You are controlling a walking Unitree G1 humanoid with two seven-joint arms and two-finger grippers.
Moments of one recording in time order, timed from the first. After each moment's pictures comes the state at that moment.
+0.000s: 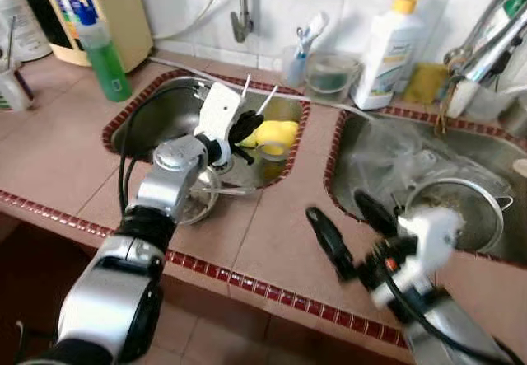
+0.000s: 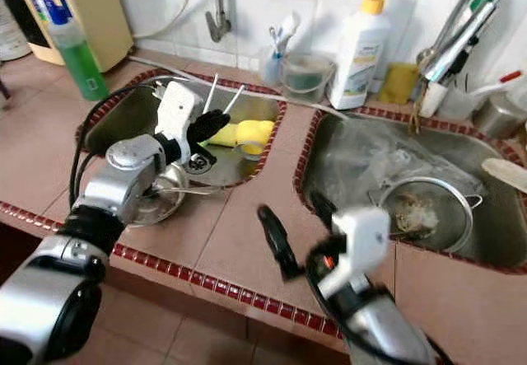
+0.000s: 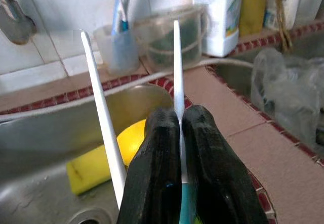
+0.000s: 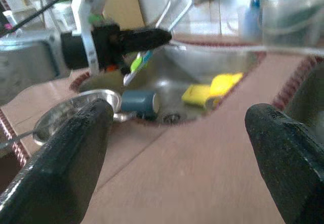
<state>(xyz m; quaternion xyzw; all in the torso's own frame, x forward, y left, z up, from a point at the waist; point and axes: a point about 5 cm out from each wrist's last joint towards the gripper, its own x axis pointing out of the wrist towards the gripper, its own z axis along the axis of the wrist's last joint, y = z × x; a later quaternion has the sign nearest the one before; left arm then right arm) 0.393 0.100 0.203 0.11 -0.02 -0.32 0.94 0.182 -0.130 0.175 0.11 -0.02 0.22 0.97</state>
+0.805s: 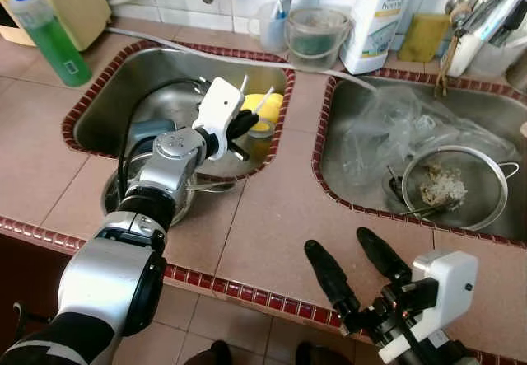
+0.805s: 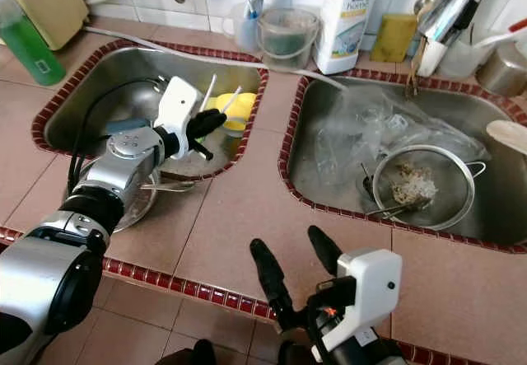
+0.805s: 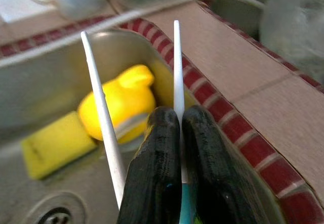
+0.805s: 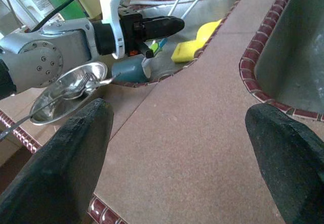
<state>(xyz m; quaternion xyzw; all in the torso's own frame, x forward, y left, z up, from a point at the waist) 0.404 0.106 0.201 0.14 0.02 -0.32 0.94 0.139 -0.119 0.180 0.14 0.02 0.22 0.97</state>
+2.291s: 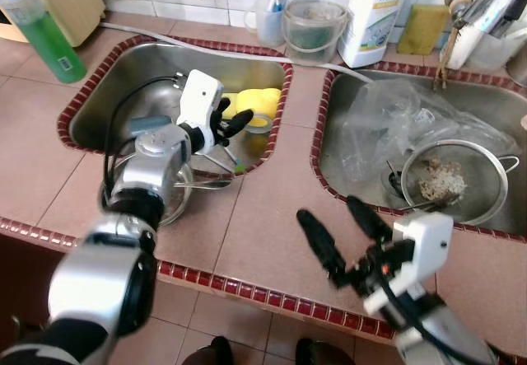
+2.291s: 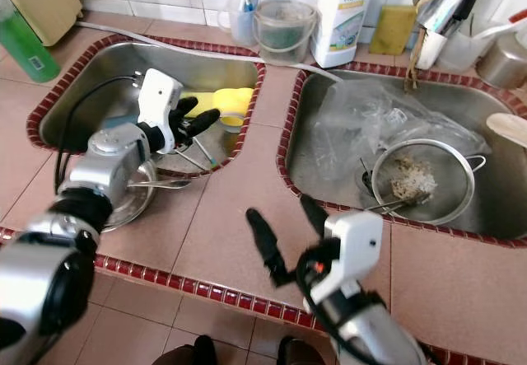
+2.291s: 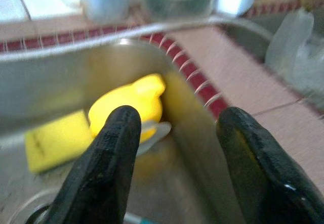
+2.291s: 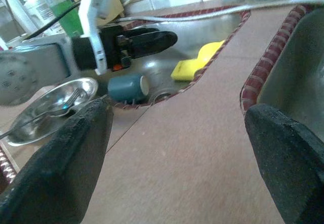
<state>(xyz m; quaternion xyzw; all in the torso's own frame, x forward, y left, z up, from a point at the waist) 0.402 0.122 0.210 0.06 -0.02 -0.30 0.95 0.186 -0.115 0.183 0.12 -0.03 0.24 0.96</state>
